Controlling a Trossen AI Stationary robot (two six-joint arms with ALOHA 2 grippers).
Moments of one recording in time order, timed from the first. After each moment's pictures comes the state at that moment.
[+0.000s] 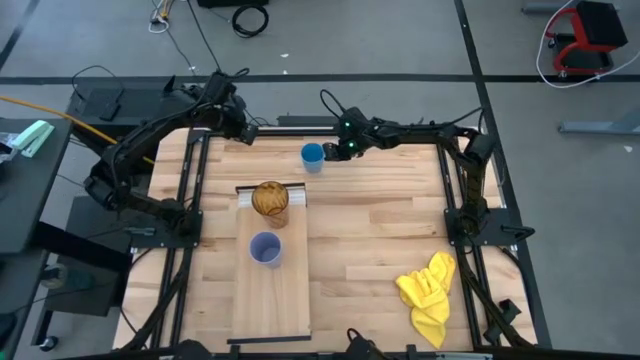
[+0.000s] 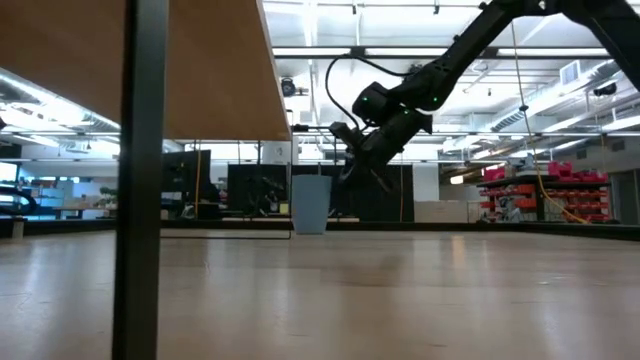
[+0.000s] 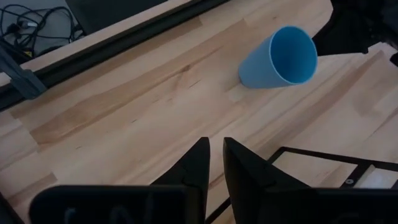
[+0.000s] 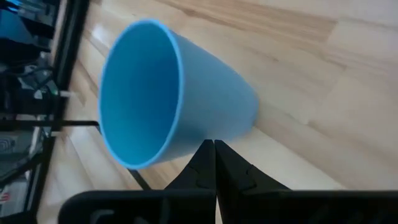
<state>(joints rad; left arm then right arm) 0.91 1.37 1.30 -0.99 0.23 -0.20 -0.60 1.92 1.25 -0.17 -0.42 0.70</state>
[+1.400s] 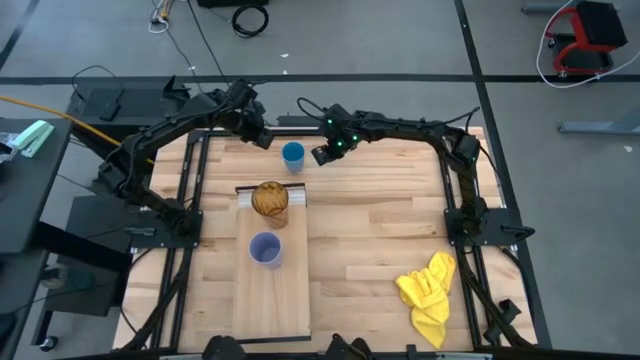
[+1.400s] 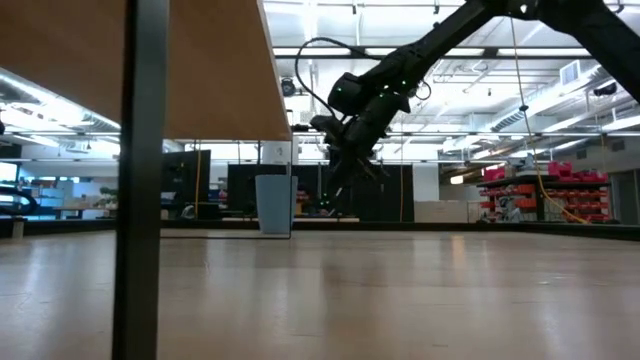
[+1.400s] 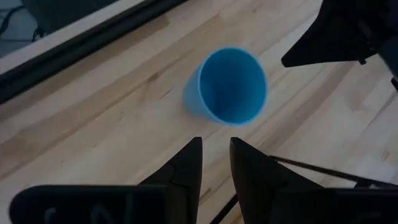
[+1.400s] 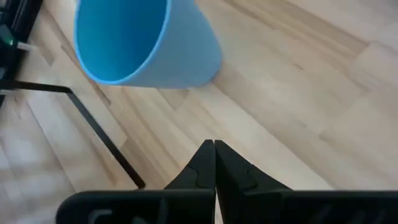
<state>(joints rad) 0.81 1.51 1.30 -0.86 0.26 -0.22 -0.54 2.03 1.56 -0.55 -0.34 0.48</state>
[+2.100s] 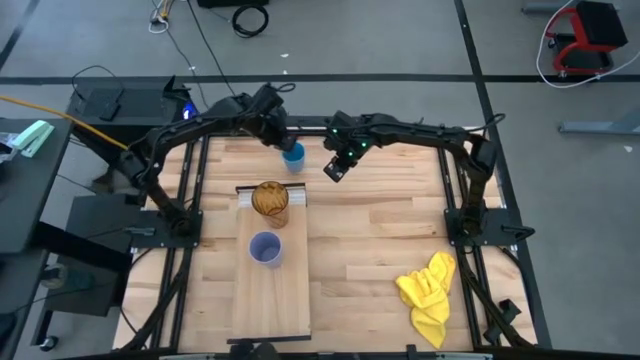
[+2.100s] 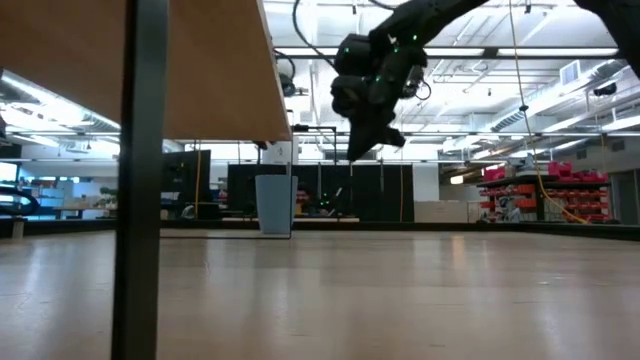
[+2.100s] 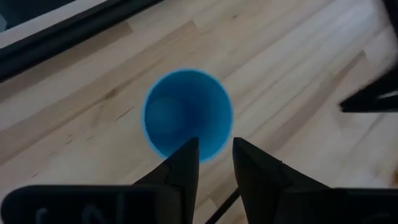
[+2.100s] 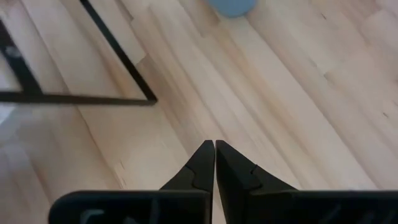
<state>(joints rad) 0.68 1.67 1.40 -0.78 0.21 -0.38 -0.43 1.87 1.56 -0.84 -0.25 0.28</state>
